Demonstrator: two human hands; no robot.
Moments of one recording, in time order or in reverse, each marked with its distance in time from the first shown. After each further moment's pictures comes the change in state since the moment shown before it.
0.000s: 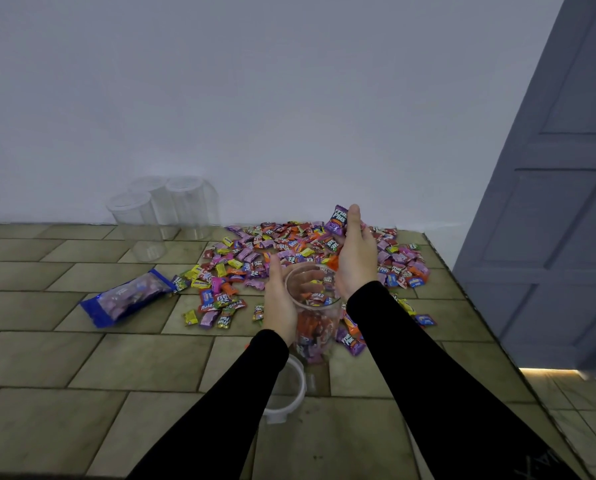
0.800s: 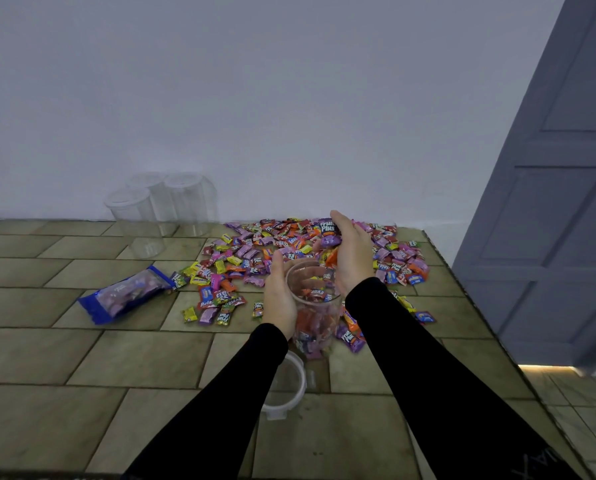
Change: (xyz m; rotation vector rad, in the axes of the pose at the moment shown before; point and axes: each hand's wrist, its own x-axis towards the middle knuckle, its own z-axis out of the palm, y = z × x) left_hand 0.004 -0.001 -0.003 0.096 -0.011 0.037; right_hand -0.012 -0.006 0.005 -0.007 -0.073 0.073
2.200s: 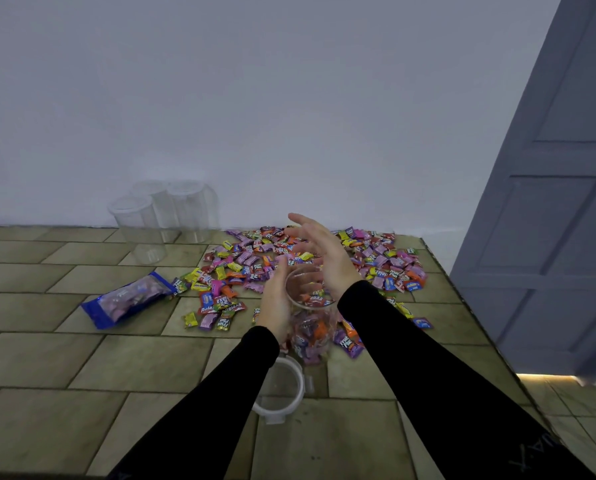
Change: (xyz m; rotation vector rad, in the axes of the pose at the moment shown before) left_hand -0.009 0.014 0.001 -0.022 -0.058 -0.037; right_hand -0.016 -0.008 0.000 -0.290 -0.442 -0.112
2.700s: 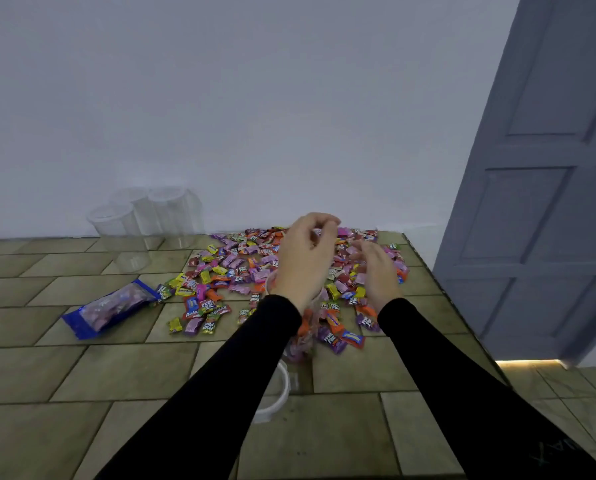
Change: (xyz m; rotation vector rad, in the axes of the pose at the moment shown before) left_hand -0.013 0.053 0.080 0.646 0.061 0.495; right_hand -0.008 0.052 -0.088 -0.131 0.497 0.013
